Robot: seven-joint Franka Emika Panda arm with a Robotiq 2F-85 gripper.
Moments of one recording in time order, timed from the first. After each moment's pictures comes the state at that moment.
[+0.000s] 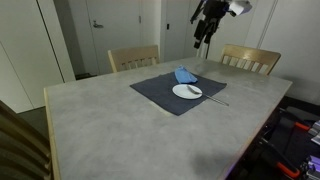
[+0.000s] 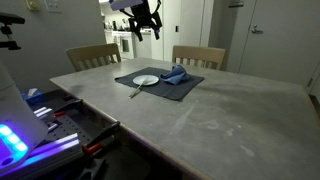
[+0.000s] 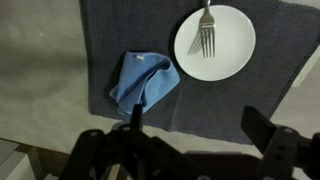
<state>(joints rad) 0.01 -0.10 0.02 -2.50 -0.19 2.67 -0.02</state>
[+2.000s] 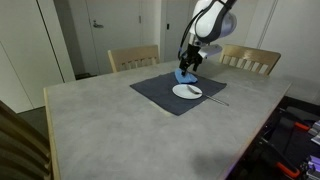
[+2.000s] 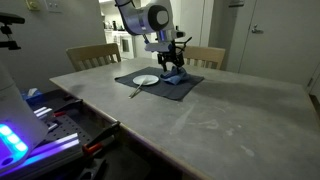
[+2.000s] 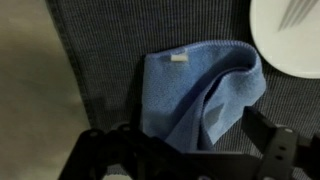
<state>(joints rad) 0.02 0.51 -0.10 -2.13 -0.12 2.84 0.05</state>
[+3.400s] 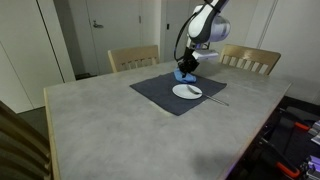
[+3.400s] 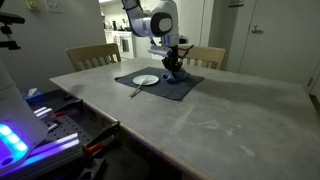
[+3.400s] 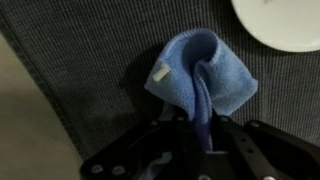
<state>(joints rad) -0.06 0.59 -0.02 -2.05 0.04 2.81 0.06</state>
